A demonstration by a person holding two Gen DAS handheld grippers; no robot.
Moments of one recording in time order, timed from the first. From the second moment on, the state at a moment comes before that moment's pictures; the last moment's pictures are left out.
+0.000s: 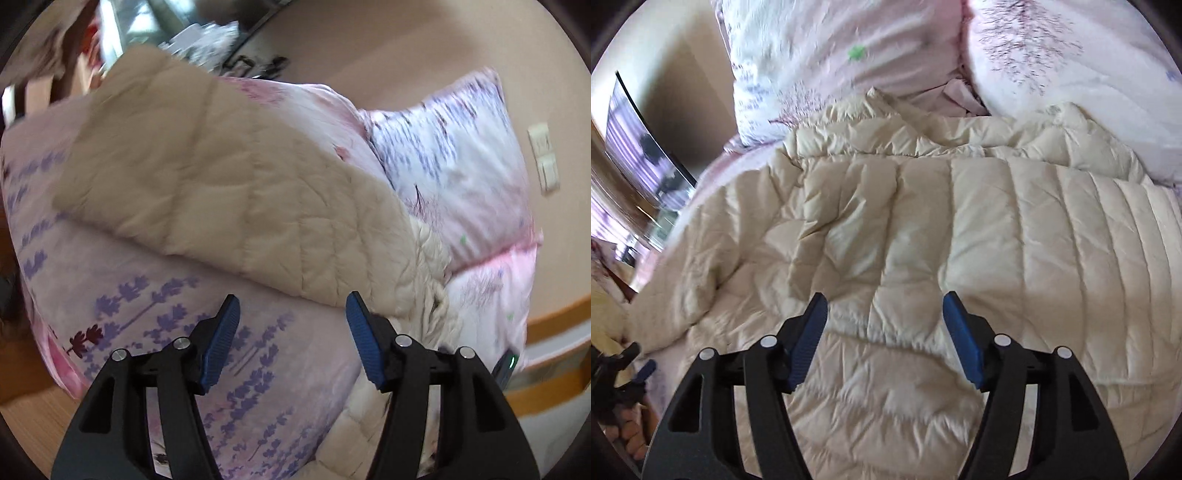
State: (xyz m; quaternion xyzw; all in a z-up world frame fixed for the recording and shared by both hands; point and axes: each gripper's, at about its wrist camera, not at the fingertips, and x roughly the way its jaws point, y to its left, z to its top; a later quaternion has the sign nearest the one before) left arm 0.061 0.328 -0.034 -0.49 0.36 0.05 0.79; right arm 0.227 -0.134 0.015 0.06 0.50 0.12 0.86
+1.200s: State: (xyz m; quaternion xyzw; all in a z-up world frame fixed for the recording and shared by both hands) left arm 0.190 0.197 0.151 -0.31 0.19 -0.17 0.91; right arm 0.171 -0.244 0.055 0.14 0.43 0.09 0.89
